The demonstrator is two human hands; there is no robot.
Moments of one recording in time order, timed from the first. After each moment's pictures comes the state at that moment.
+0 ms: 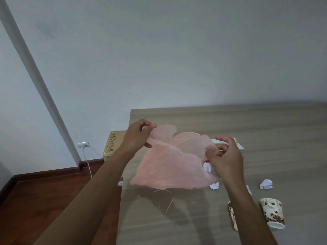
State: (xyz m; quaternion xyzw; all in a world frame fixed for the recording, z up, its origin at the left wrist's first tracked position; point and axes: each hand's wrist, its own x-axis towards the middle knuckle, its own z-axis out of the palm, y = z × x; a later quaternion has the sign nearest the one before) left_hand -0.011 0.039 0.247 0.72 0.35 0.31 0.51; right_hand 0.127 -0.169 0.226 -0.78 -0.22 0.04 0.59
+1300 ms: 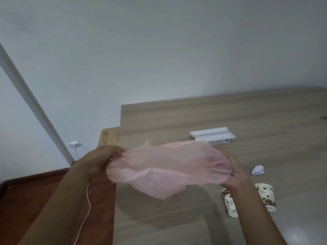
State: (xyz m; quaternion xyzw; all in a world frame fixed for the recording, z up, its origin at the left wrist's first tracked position) left_hand -0.071 0.080 0.195 0.57 0.45 0.06 0.68; right_hand 0.155 -0.202 0.200 -0.31 -0.02 0.59 0.75
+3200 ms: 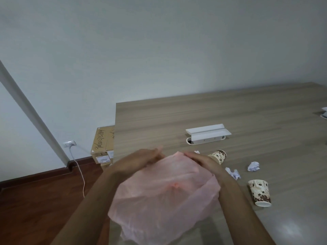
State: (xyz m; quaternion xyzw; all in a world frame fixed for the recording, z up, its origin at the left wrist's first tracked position) left_hand -0.019 -0.005 0.205 0.78 0.24 -0.01 0.58; right_hand 0.133 -0.183 0.199 -0.50 -0.13 0.58 0.63
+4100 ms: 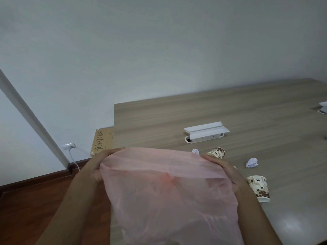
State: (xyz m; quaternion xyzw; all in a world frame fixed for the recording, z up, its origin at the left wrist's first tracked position) left_hand -0.077 0.053 0.177 0.39 0.30 0.14 0.86; right_hand 0.157 -0.227 0.181 -0.40 -0.02 0.61 0.68
